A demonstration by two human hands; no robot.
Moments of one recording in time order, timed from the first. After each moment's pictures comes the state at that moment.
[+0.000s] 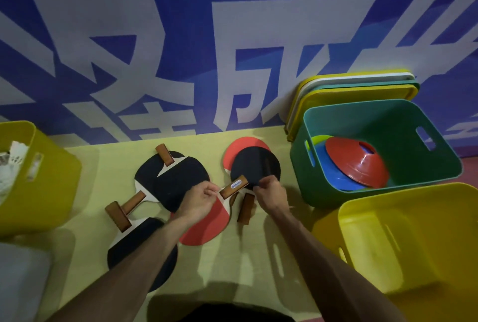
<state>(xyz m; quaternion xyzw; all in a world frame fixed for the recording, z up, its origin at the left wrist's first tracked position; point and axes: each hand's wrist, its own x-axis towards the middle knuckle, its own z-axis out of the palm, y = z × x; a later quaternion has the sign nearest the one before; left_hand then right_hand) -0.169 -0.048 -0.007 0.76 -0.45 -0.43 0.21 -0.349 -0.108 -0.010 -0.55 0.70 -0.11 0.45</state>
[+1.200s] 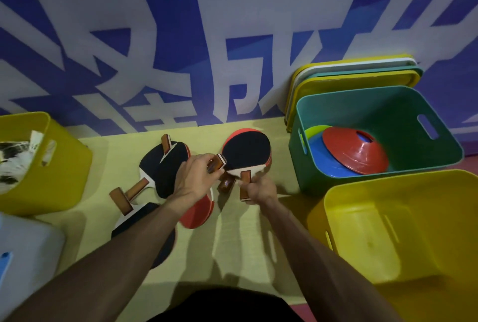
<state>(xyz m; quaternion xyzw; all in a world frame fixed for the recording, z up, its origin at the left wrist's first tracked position) -0.197 -0.056 0.034 0.78 -0.56 -0.21 0.17 -0.351 -0.089 -0.002 -0.49 0.68 -0.09 0.54</state>
